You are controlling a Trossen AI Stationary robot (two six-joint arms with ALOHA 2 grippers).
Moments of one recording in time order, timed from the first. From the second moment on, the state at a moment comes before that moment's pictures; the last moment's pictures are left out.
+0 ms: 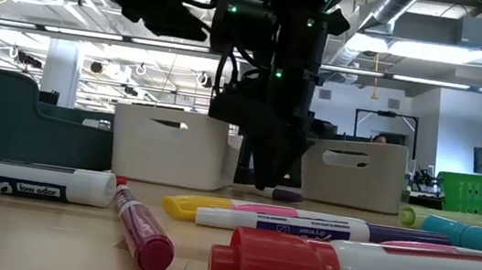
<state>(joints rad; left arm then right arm) -0.15 1.14 0.60 0.15 -0.21 0.15 0.09 2.18 1.62 -0.90 0.19 0.73</state>
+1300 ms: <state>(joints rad) -0.18 1.05 0.60 0.11 -0.38 0.18 0.12 2.18 1.61 -1.02 0.16 0.63</state>
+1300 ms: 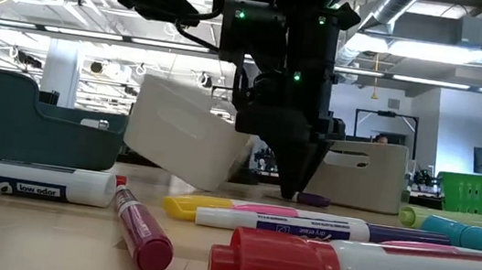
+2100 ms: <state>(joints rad) -0.18 1.05 0.60 0.11 -0.38 0.17 0.10 2.17 1.58 -0.98 0.10 0.52</state>
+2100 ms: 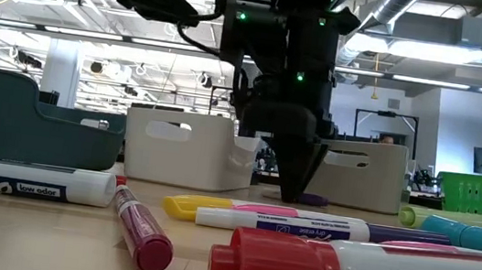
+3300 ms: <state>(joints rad) -0.18 1.05 0.60 0.11 -0.38 0.14 0.31 1.95 1.91 -1.57 0.25 0.56</state>
